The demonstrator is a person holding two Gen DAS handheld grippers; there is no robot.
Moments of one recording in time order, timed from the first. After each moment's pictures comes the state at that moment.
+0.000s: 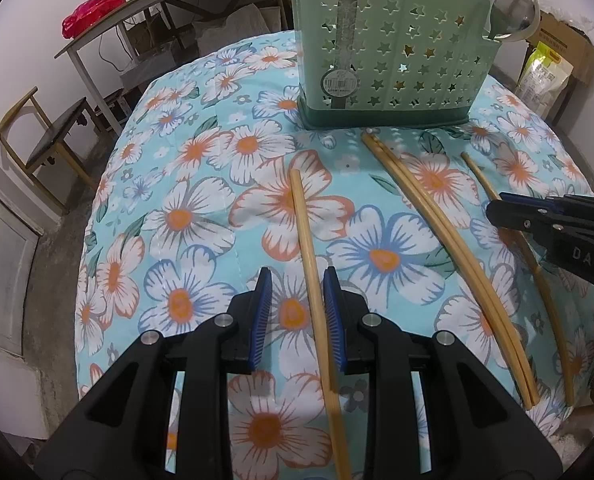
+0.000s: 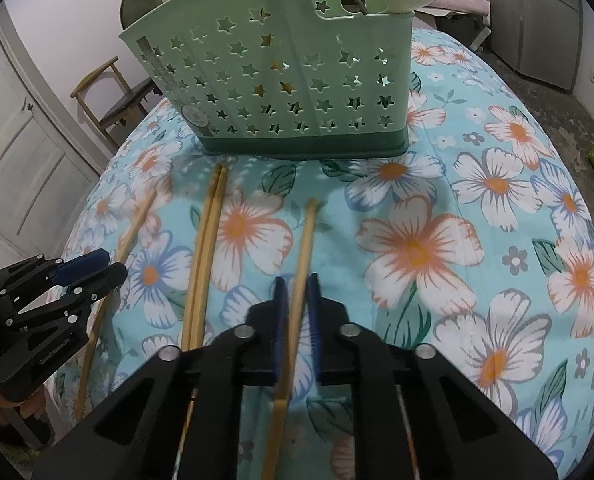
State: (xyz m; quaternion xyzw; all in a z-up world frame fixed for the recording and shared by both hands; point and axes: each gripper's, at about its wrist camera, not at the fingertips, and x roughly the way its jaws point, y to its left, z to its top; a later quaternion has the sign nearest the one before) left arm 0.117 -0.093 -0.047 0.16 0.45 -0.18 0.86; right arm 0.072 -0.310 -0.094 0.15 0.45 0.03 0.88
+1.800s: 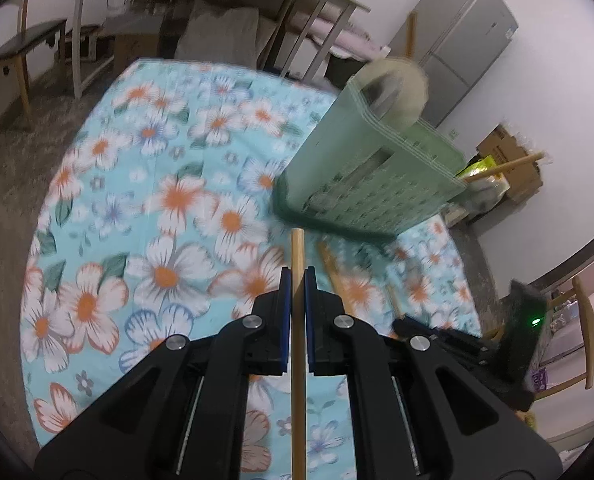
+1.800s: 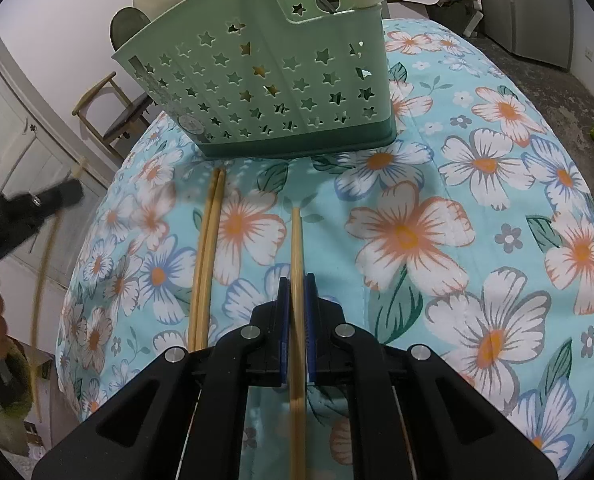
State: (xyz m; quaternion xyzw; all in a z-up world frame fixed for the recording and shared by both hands) left arm 0.170 -0.049 0.020 -0.08 0.46 -0.29 0.83; right arm 0.063 -0.321 -0.094 0.19 0.45 0.03 0.87
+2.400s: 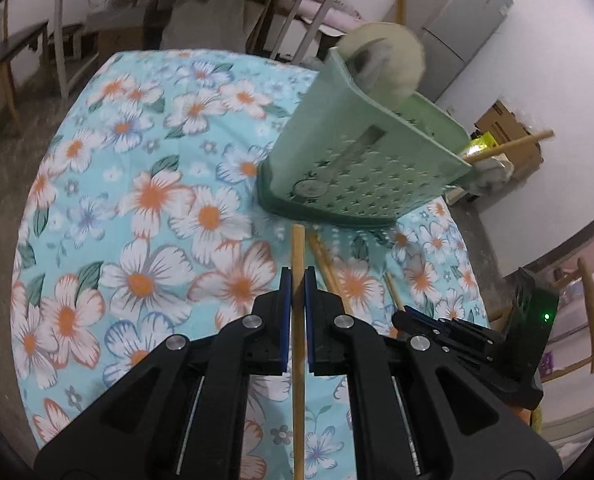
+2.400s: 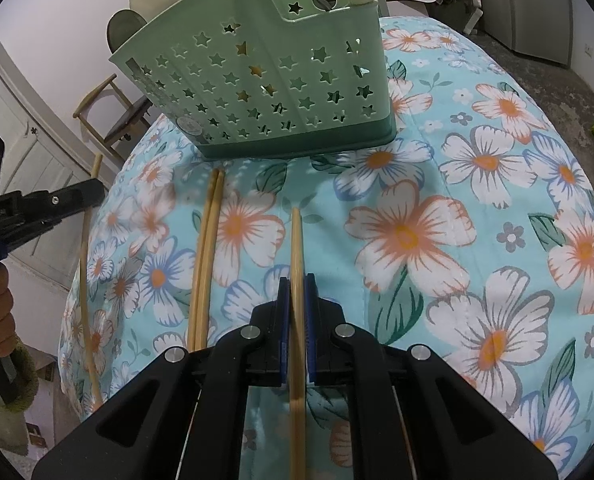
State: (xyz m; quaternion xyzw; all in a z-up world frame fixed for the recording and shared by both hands) left arm 0.183 -0.069 -0.001 -0.06 0.50 -0.30 0.81; right arm 0.065 -0.322 -0.095 0.19 0.45 0.03 0.87
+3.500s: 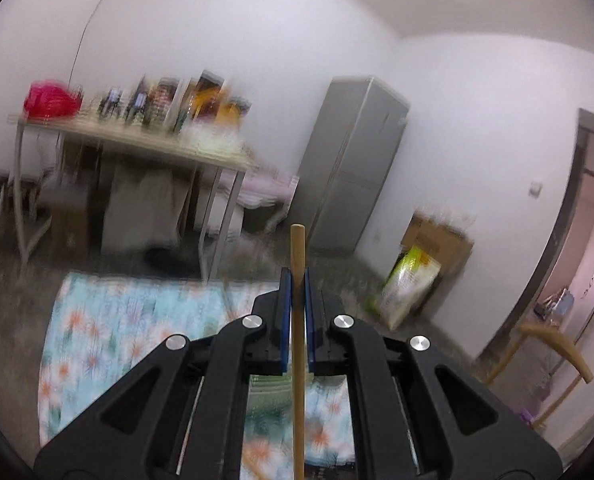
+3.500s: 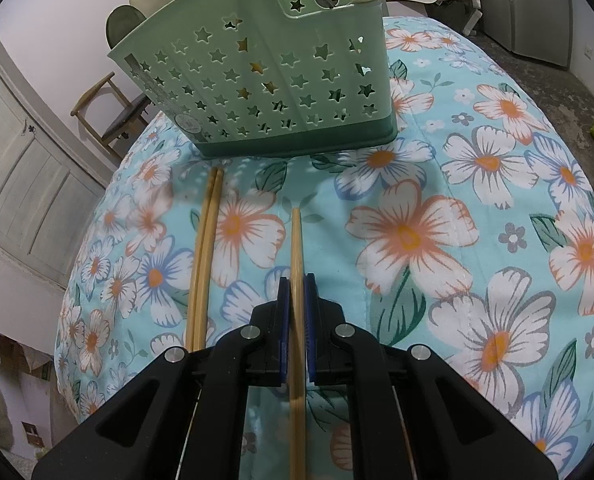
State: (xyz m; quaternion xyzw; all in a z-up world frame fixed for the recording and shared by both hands) left arm 0.147 -0.094 0.201 -0.10 0.16 -0.40 0.90; right arm 0.066 -0.319 -0.097 0.19 0.45 0.03 0.87
